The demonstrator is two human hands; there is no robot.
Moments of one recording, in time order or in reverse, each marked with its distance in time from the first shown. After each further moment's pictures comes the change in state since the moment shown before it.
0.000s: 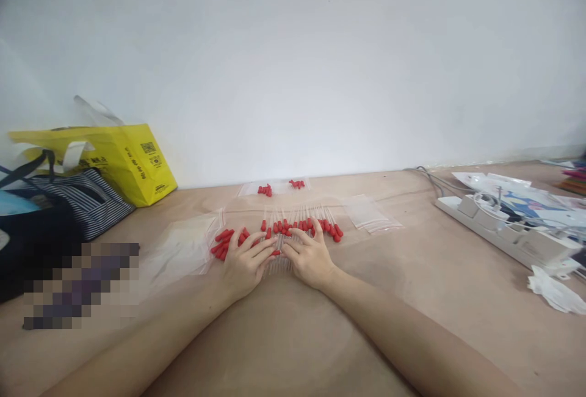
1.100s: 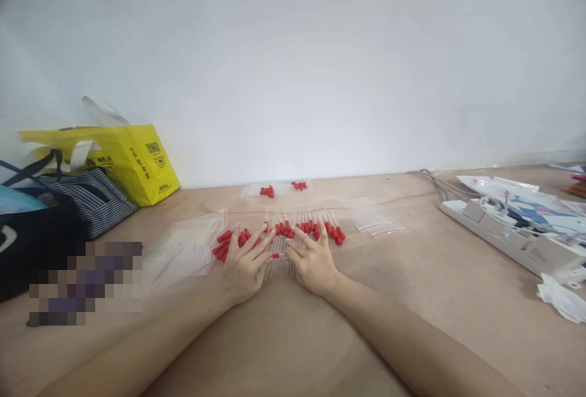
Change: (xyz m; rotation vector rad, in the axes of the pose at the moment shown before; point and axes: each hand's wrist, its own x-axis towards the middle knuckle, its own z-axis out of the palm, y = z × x) left_hand -0.002 0.000 -0.005 0.093 -0.031 0.058; right_hand 0.000 -0.003 -0.005 0.021 0.031 0.008
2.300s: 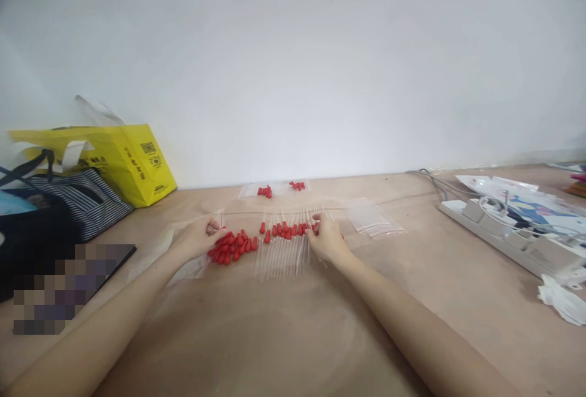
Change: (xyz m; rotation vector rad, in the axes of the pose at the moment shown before) left_hand 0.009 -0.102 -0.026 -0.009 -0.559 -0.906; right_hand 0.017 0.048 -0.004 0.375 -0.329 0.900
